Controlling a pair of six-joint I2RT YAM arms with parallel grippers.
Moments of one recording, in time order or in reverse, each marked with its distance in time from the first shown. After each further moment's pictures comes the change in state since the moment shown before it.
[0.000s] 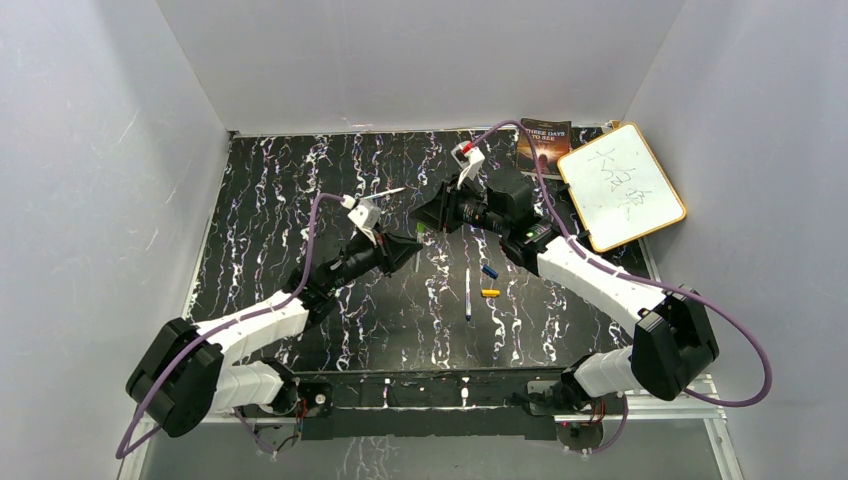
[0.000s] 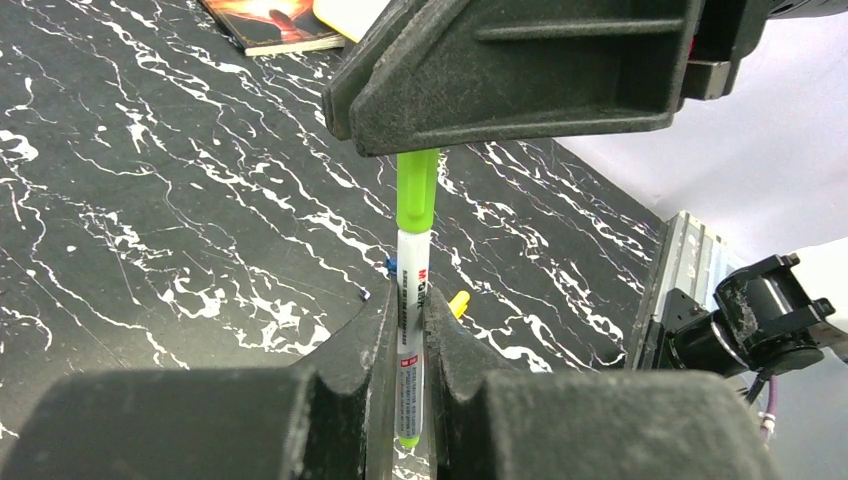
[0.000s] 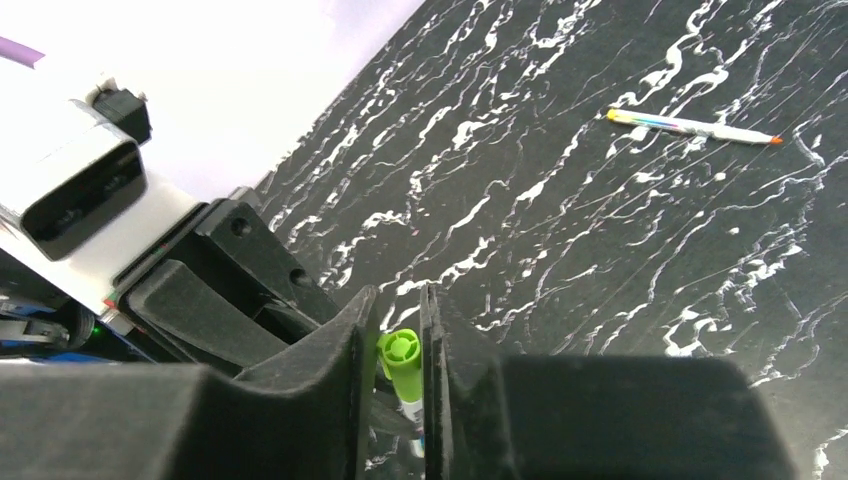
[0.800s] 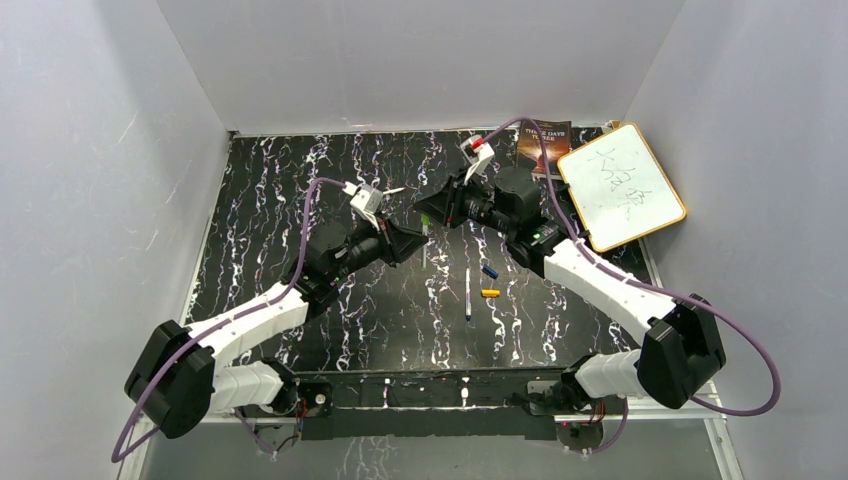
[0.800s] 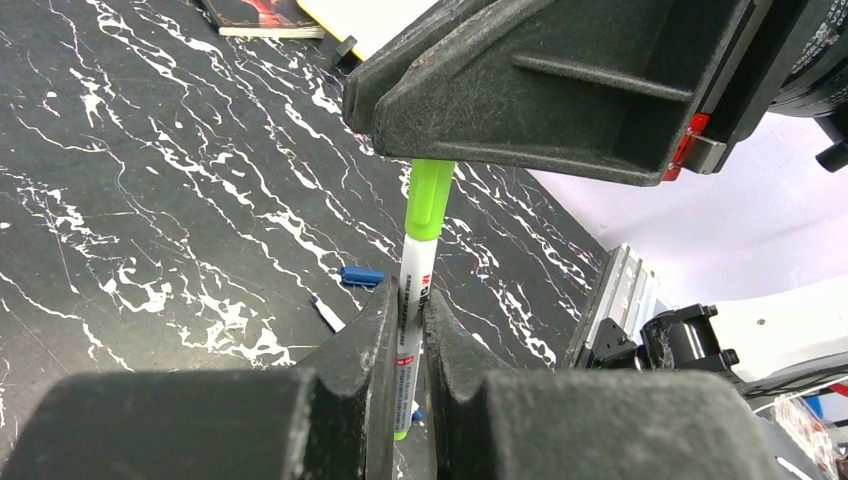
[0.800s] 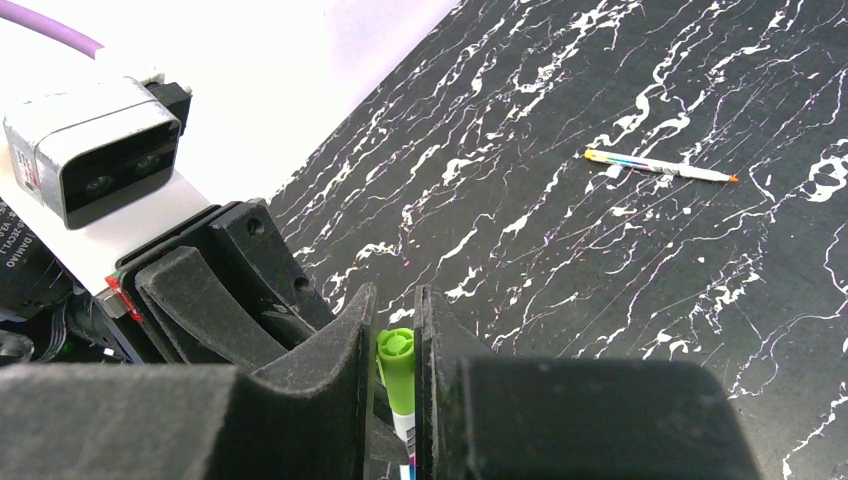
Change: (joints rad) left arm -0.010 -0.007 0.121 -0.169 -0.038 -0.155; right arm -0.001 -0.042 0.000 0.012 0.043 -0.010
